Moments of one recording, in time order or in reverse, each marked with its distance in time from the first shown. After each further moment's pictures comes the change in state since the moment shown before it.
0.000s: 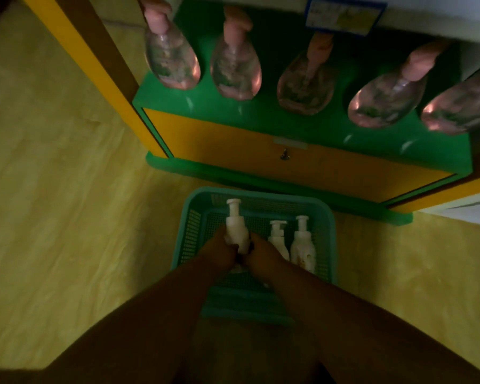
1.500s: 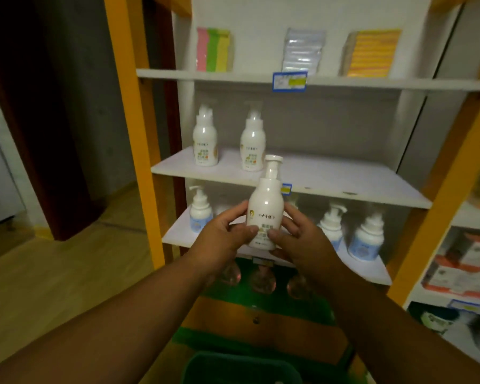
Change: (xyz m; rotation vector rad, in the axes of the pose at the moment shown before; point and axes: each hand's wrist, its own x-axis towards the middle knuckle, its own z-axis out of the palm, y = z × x) left_hand -0.359 0.318 -0.051 -0.130 -0.149 1.094; right_hand -0.356 -0.289 -0.157 0.279 0.199 -1.071
